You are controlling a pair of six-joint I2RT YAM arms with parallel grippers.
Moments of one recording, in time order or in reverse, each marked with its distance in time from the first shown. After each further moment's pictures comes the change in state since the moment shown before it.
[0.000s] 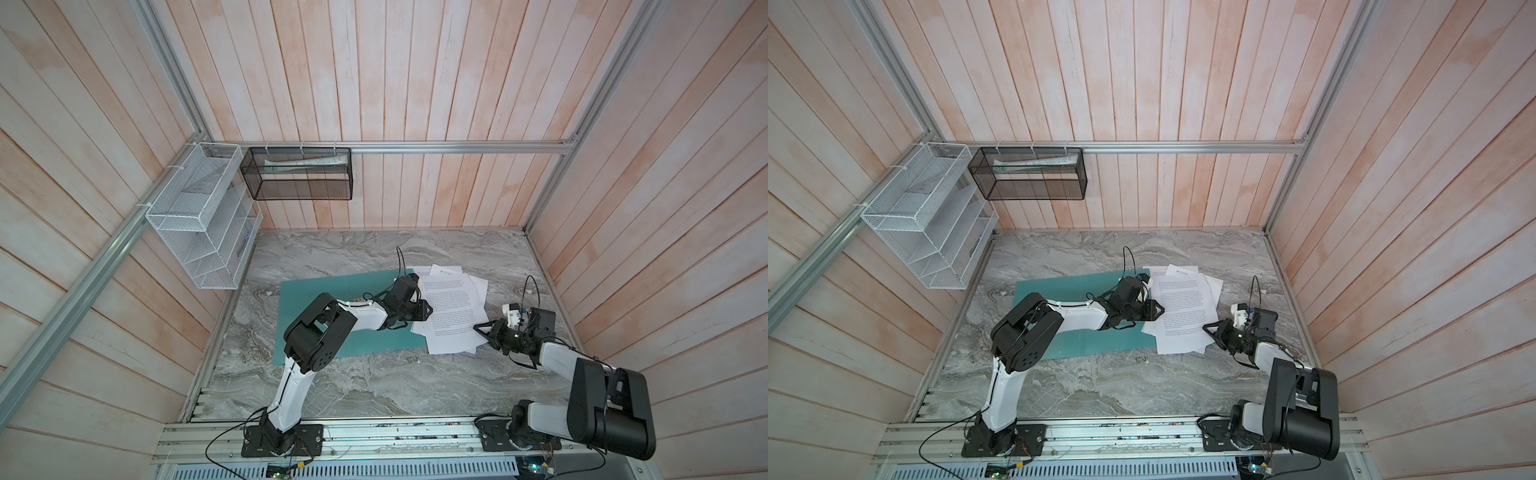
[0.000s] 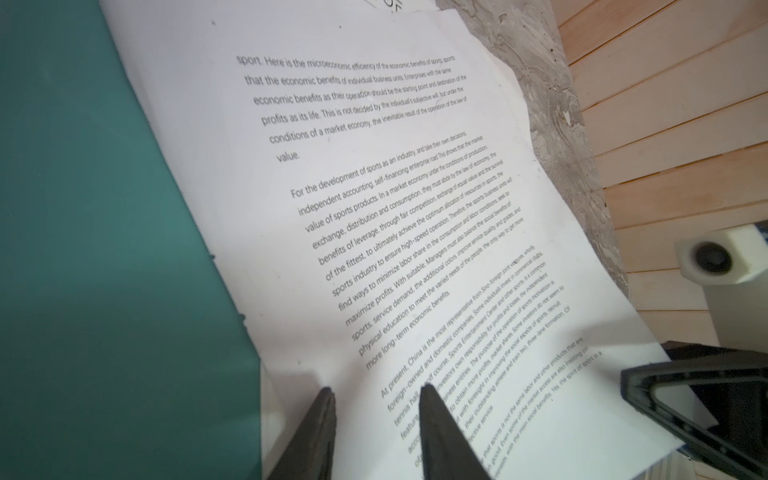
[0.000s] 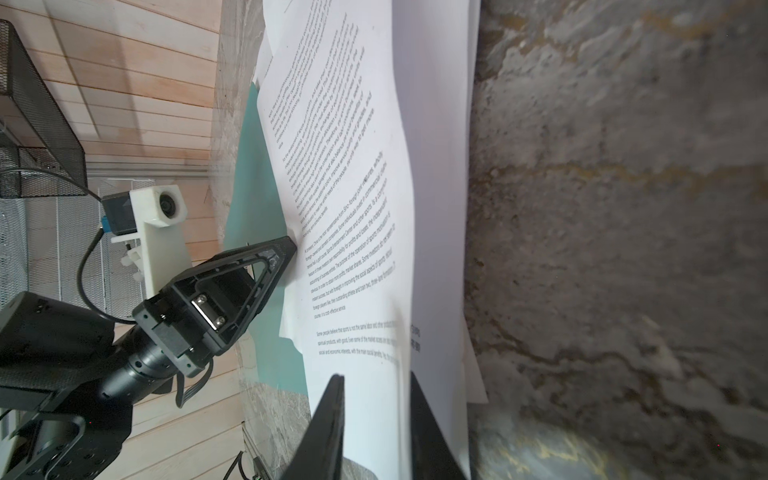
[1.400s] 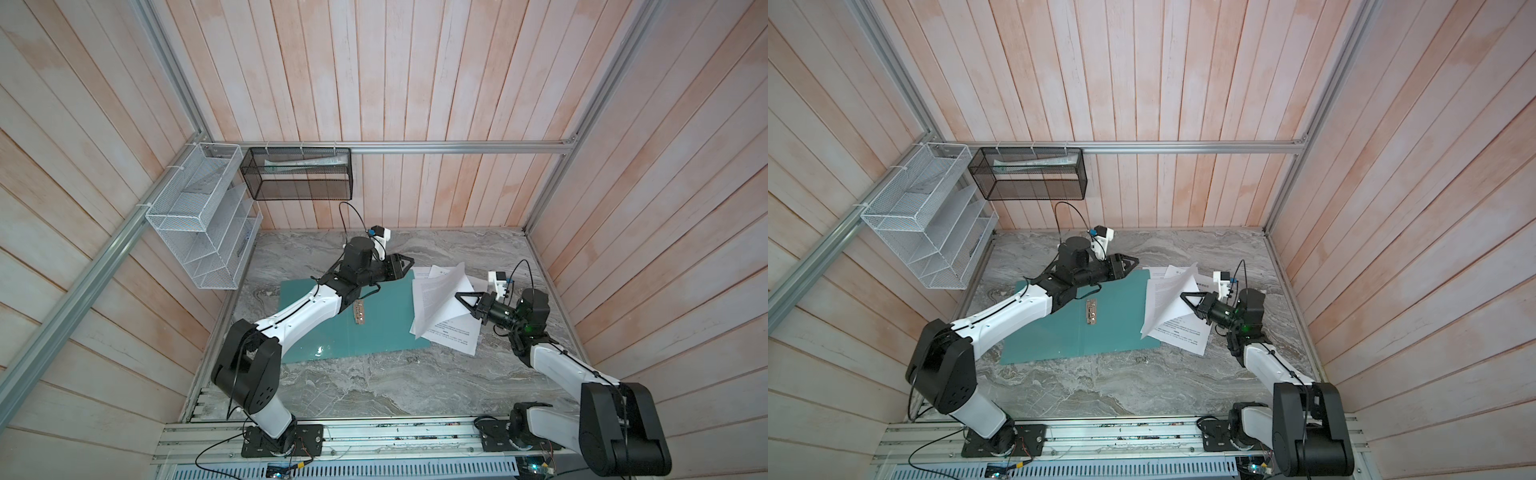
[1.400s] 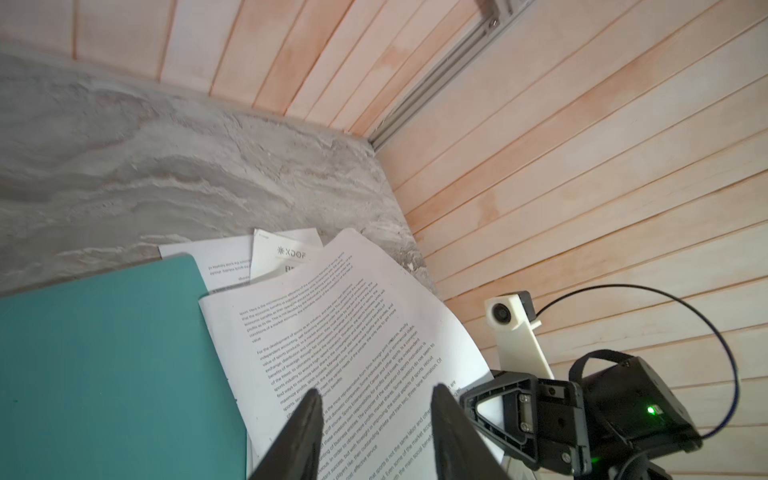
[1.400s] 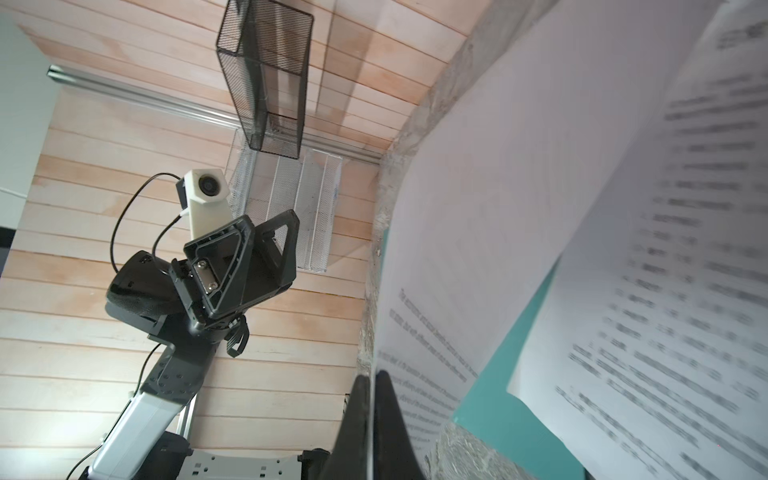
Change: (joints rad) left arm 0.211 -0.536 -0.064 -0.091 0.116 -0.052; right arm 0.309 -0.087 0.080 0.655 -0.087 0.603
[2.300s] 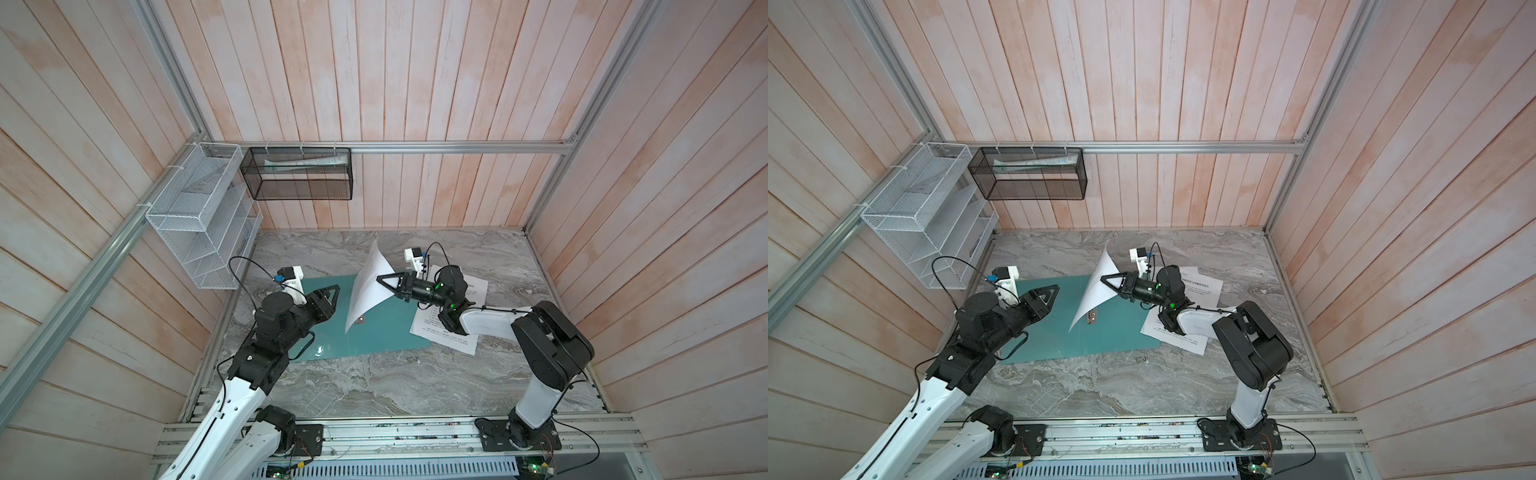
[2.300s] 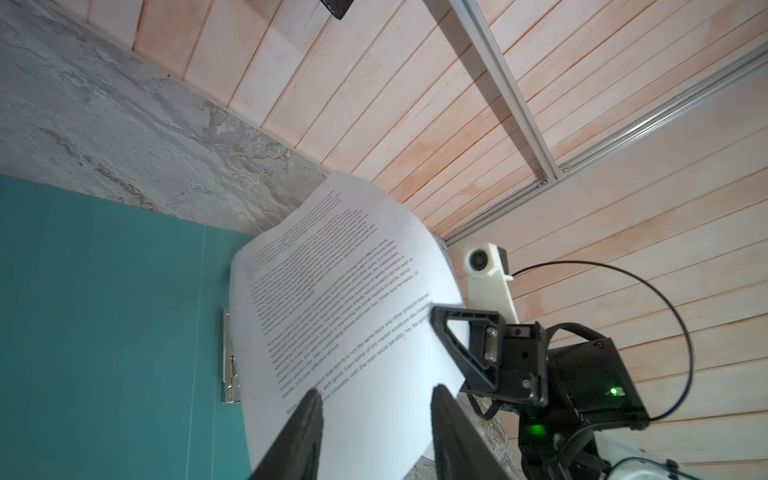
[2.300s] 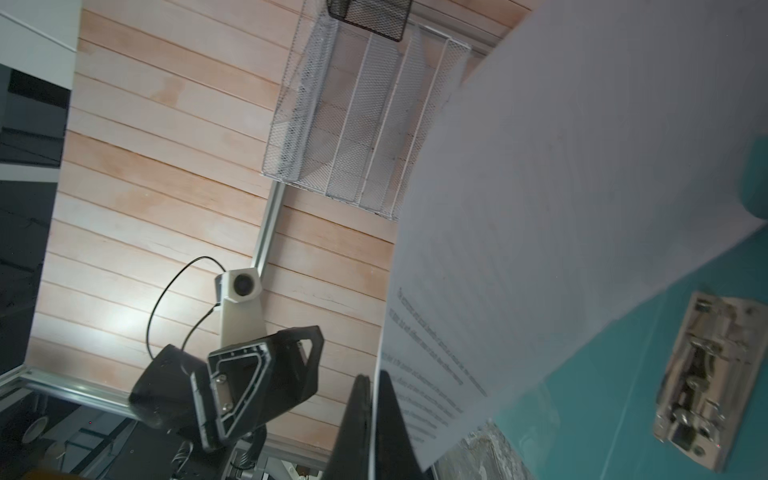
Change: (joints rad) left arm 0.206 -0.857 -0.504 -0.309 -0.242 -0.079; right arm 0.568 0.561 0.383 0.355 0.260 0.129
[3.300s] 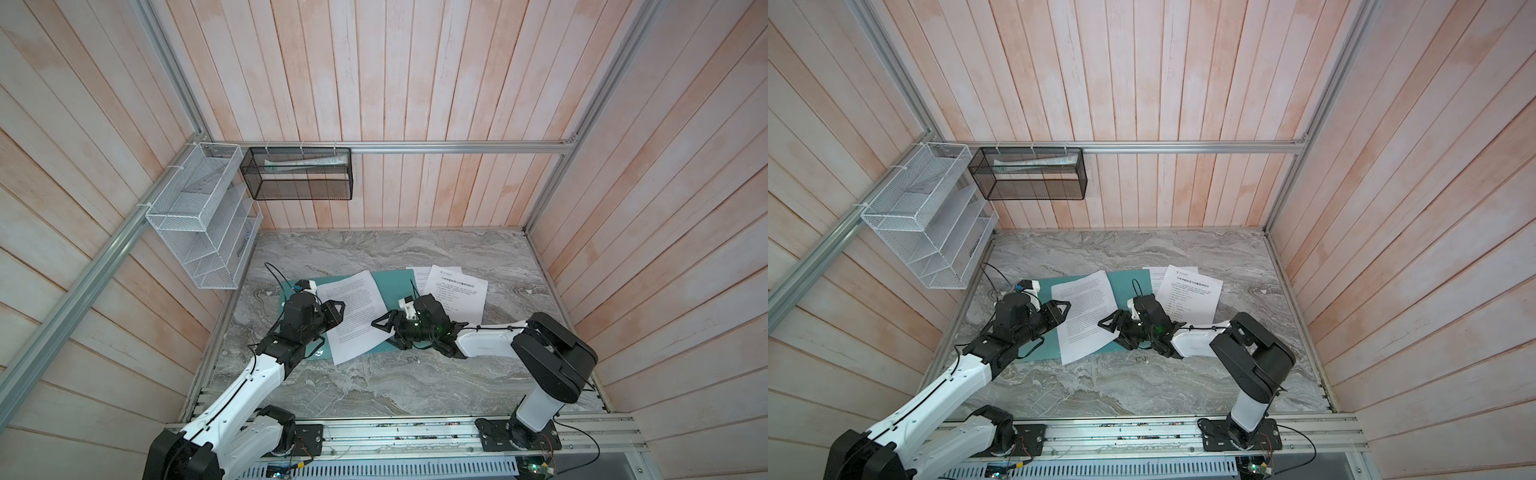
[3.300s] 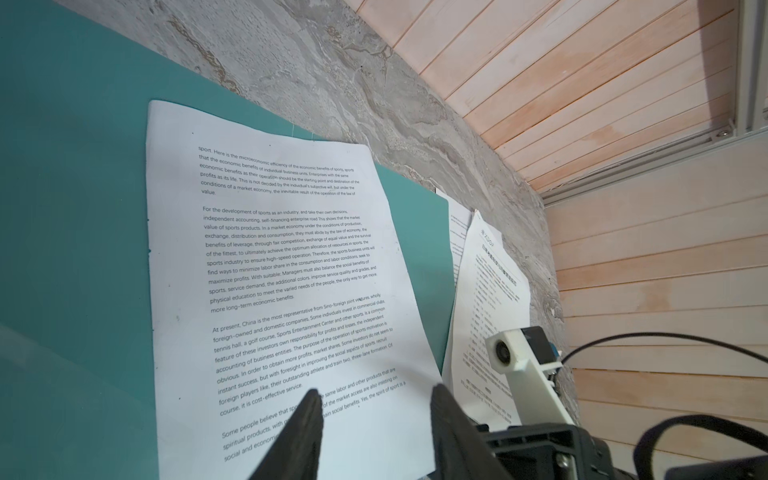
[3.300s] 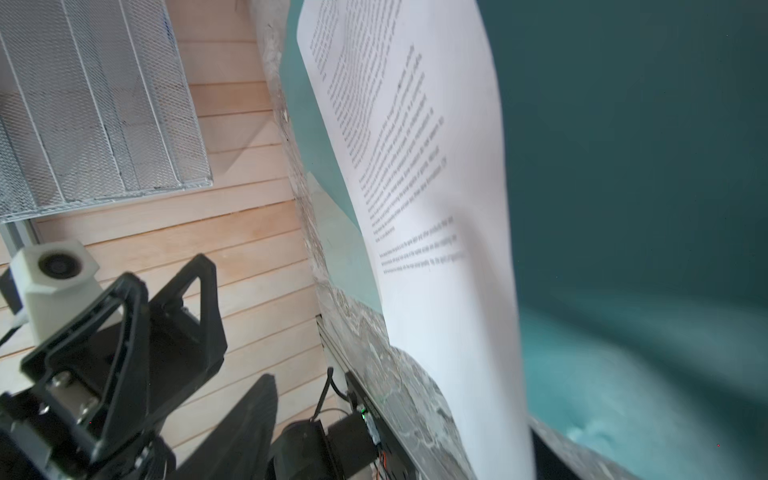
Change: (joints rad) left arm 0.003 0.270 -0.135 0.119 -0.009 -0.013; right arm 0.153 -0.111 -0.116 -0.607 0.155 0.046
